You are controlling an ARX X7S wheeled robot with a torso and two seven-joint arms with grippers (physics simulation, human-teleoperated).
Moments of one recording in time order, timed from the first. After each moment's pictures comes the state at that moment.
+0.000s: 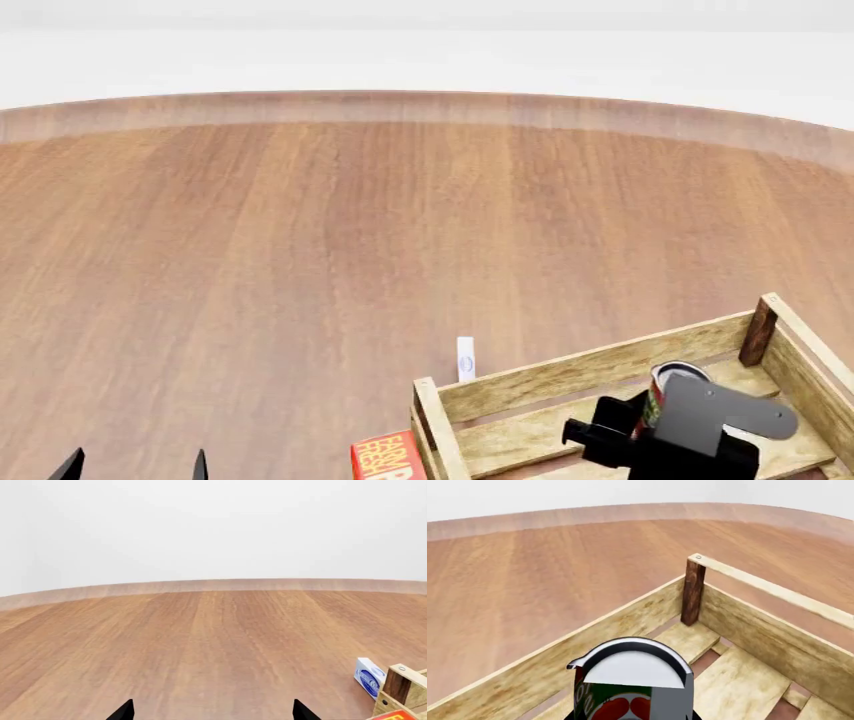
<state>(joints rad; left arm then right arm) -0.07 -0.31 0.40 -0.04 -0.29 0.09 -0.41 0.81 0.13 -0.03 1.30 0.22 -0.21 0.21</state>
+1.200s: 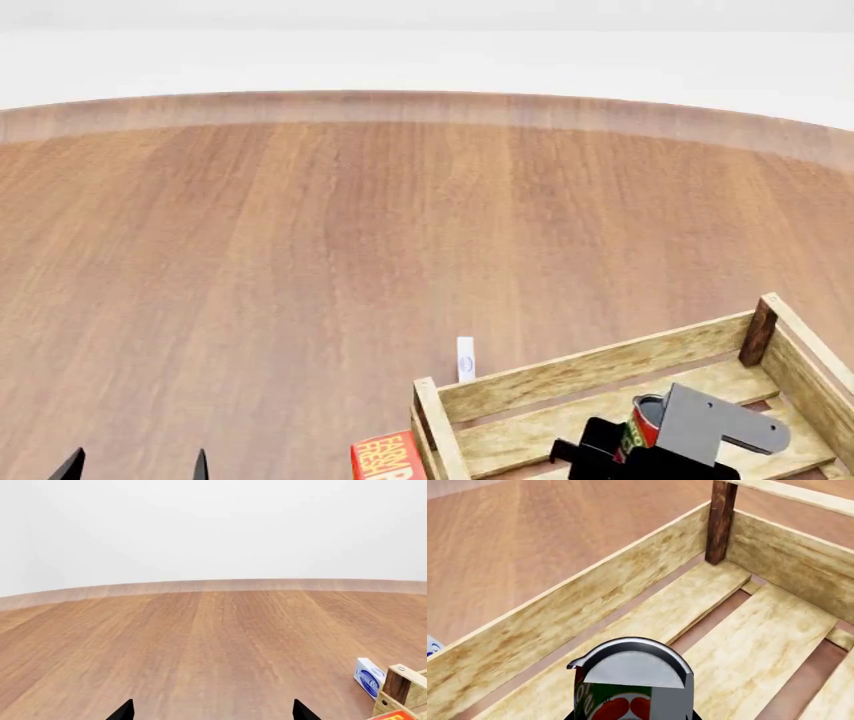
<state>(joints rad) -0.08 -0.32 0.42 -0.05 -0.30 0.09 -0.42 0.83 0.11 0.25 1.31 0.05 0.01 0.07</state>
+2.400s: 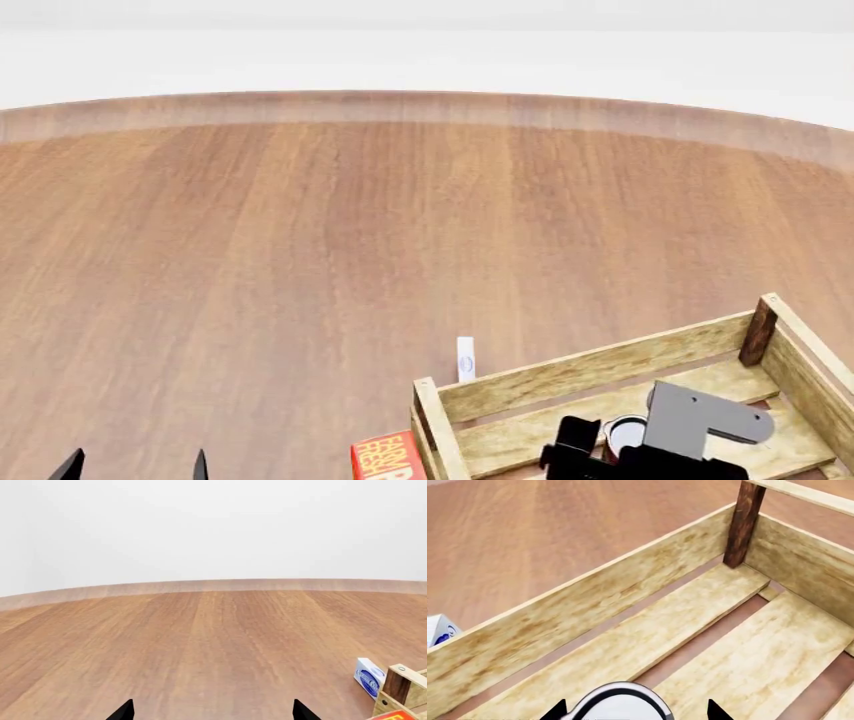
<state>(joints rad) -0.08 -0.33 0.43 -0.04 -0.30 0.10 -0.43 0.84 0.11 0.23 1.31 0.00 0.02 0.04</state>
